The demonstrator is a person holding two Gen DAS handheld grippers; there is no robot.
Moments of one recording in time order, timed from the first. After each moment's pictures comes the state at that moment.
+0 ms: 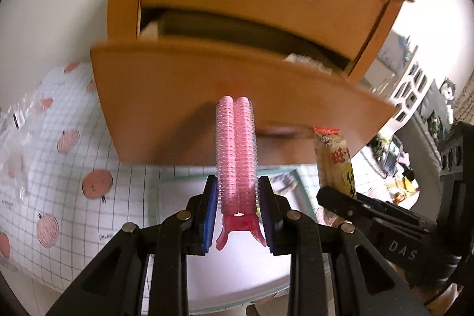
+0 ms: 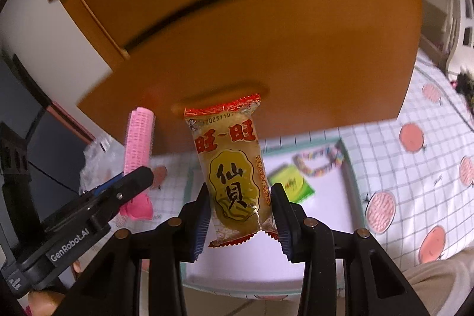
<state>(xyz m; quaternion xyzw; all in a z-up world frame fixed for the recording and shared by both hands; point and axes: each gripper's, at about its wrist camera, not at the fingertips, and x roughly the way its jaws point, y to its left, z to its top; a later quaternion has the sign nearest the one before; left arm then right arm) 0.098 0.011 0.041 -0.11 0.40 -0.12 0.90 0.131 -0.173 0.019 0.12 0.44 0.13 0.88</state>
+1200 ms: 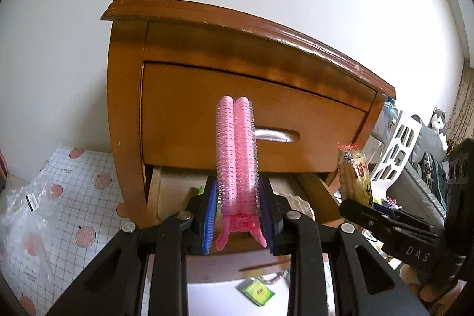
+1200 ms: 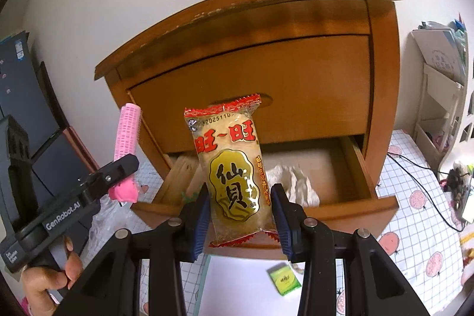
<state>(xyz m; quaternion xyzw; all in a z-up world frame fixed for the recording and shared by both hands) 0.142 0.039 0.169 -0.11 0.25 -0.12 0.95 0.159 -0.173 0.169 0.08 0.30 0.15 0.94</state>
